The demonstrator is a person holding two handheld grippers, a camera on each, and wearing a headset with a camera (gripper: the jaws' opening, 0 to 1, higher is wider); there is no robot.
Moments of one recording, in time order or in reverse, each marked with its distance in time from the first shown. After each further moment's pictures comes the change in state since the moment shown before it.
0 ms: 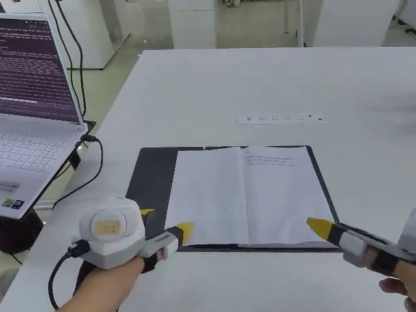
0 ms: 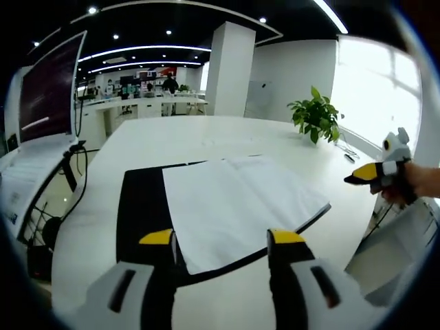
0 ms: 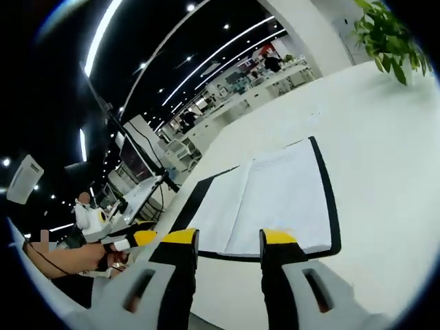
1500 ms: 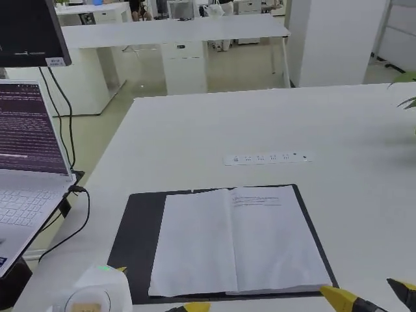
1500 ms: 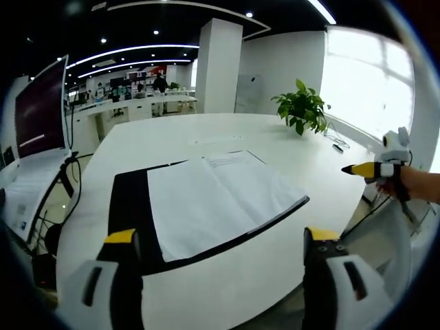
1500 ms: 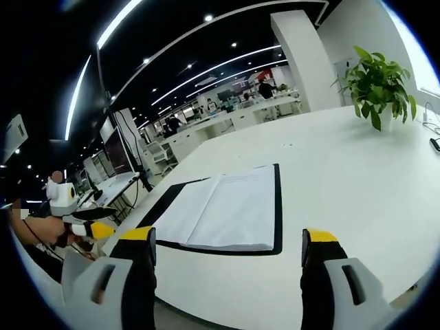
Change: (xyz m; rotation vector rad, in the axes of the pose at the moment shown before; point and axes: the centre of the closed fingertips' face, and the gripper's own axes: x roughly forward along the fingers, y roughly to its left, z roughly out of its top) left arm -0.014 -0.056 -0.004 0.058 0.055 -0.055; right arm -0.057 -0.040 -0.005 -0.136 -0.065 -0.144
